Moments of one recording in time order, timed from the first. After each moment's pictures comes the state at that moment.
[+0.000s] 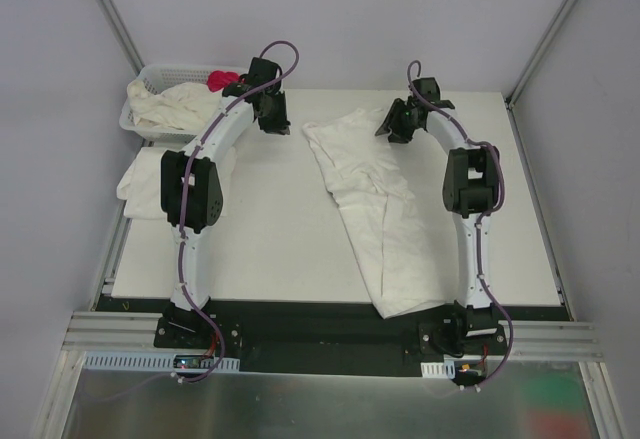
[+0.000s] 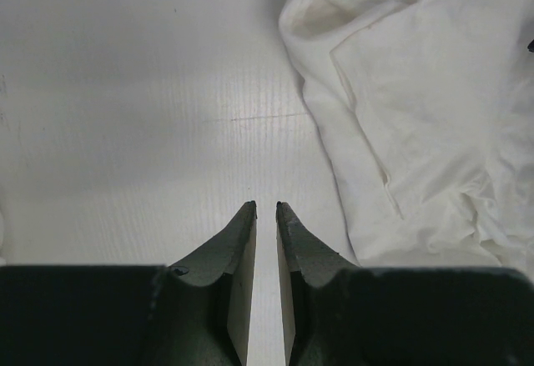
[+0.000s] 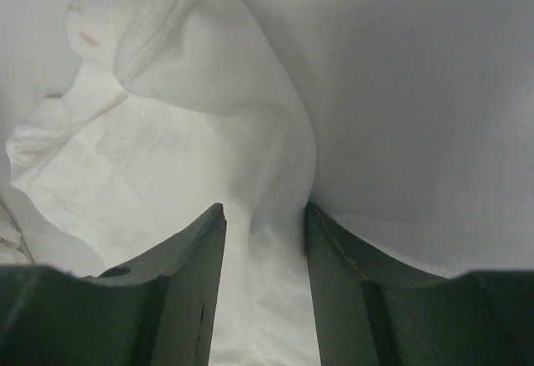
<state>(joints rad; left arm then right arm) -0.30 2.18 2.03 -0.78 0.13 -0.39 0.14 2.50 2.15 -0.59 -0.34 0.54</state>
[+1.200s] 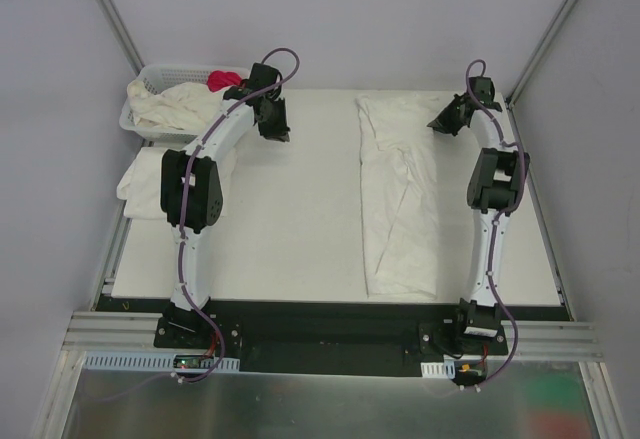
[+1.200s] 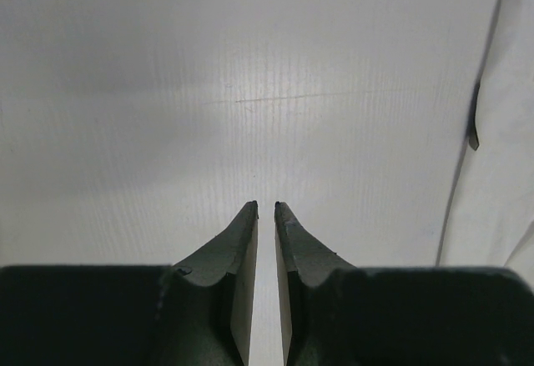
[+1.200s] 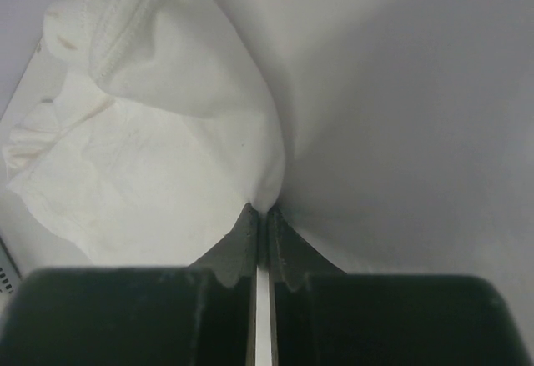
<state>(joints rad) -0.29 2.18 1.99 -0.78 0.15 -0.39 -0.09 2.62 2.32 -0.58 -0.31 0.64</state>
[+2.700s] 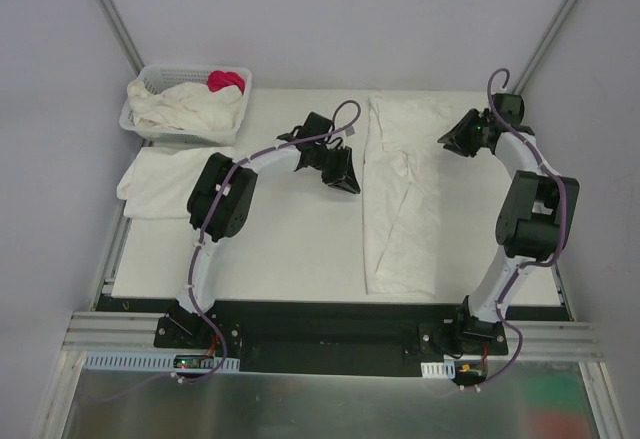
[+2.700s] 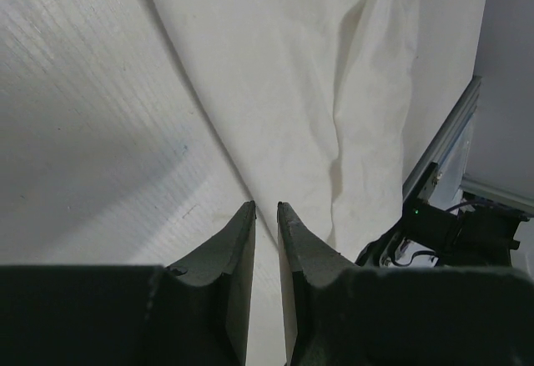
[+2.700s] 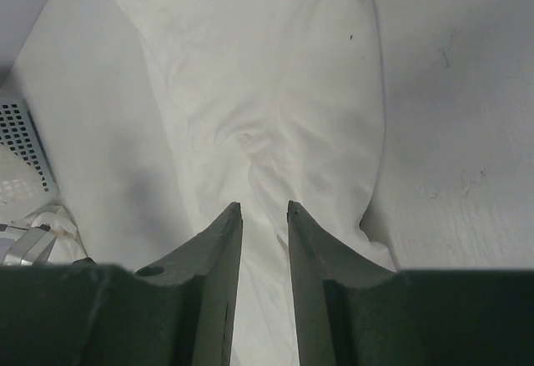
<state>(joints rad) -0.55 2.22 1.65 -0.34 0.73 -0.56 -0.15 1.90 1.46 -0.40 -0.40 0.56</state>
